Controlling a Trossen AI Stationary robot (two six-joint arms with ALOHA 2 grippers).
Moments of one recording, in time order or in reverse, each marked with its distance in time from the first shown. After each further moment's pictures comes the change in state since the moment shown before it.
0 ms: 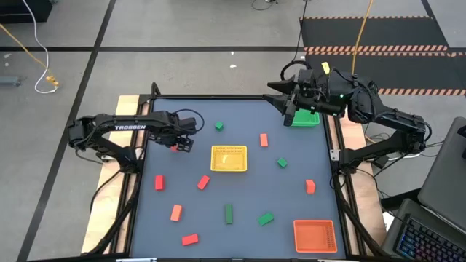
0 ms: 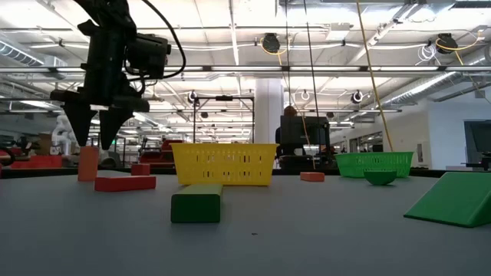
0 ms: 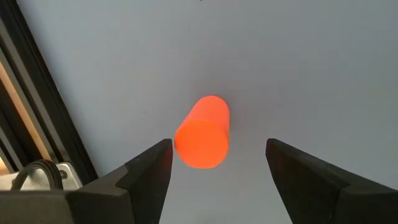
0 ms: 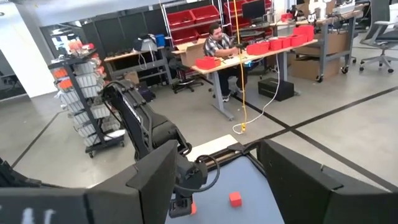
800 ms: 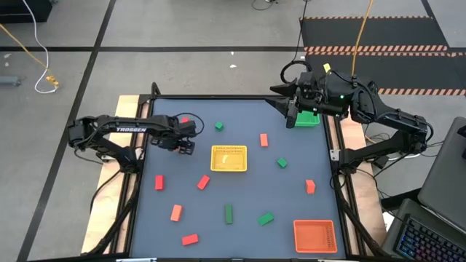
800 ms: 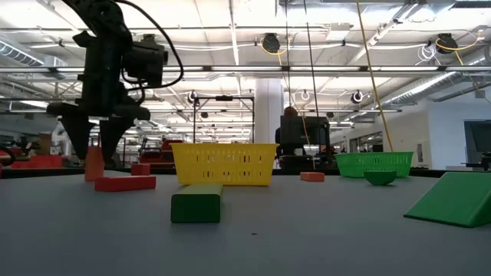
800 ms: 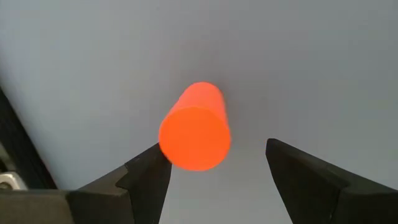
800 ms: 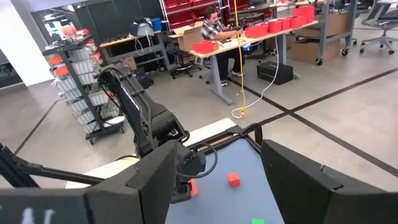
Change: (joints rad) left arm -0.013 0.000 -0.087 0.138 0.058 -0.027; right arm 0.002 -0.018 0.000 -0.082 -0.004 0.027
